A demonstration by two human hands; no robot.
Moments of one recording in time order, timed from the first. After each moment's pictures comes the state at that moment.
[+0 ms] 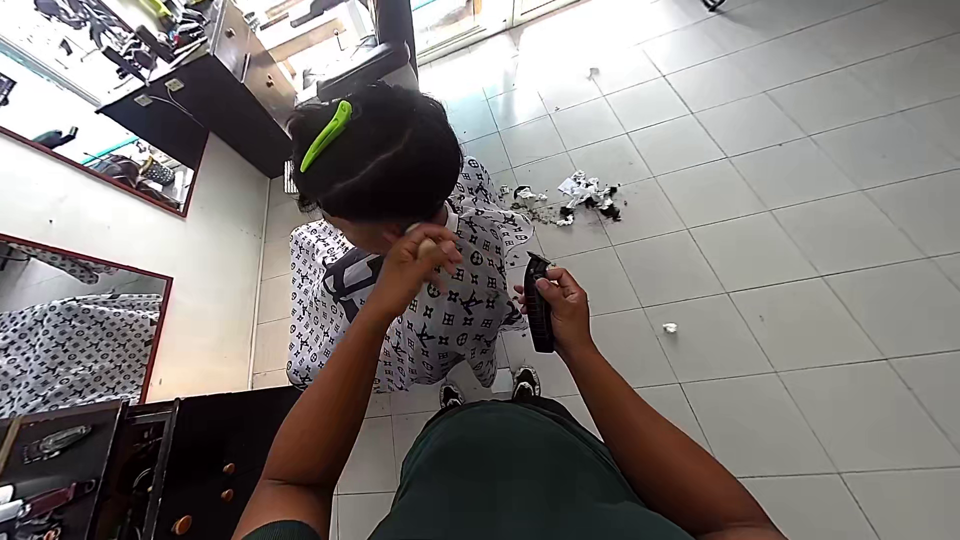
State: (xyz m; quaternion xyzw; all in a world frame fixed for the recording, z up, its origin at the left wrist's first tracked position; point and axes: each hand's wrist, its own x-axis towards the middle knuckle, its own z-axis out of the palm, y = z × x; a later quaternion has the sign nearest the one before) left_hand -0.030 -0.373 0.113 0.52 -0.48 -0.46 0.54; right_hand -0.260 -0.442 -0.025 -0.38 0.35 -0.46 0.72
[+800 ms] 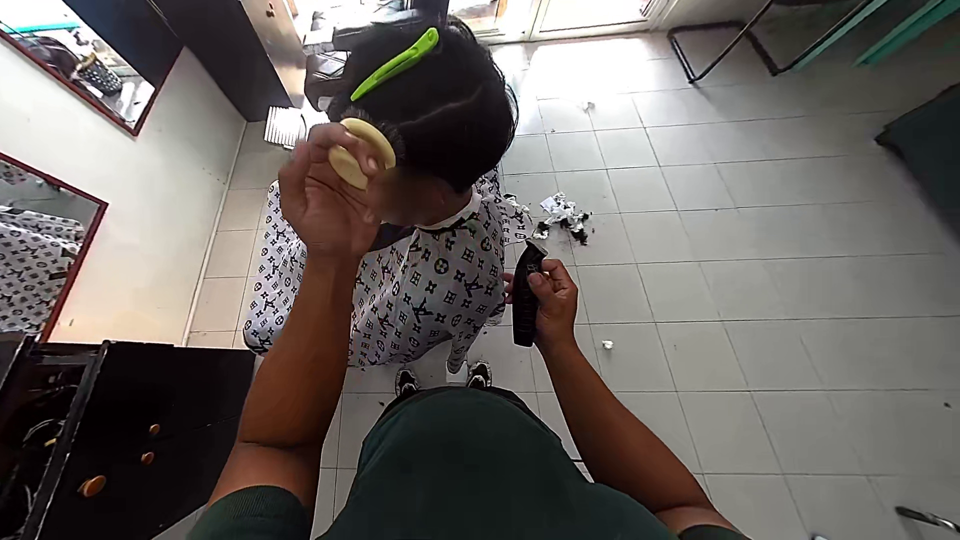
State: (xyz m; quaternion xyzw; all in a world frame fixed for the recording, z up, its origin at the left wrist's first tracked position) left_hand 0.040 -0.343 0.145 0.21 -0.45 -0.35 0.79; right_hand -0.235 -0.413 0.008 -0.46 0.29 -0.48 0.69
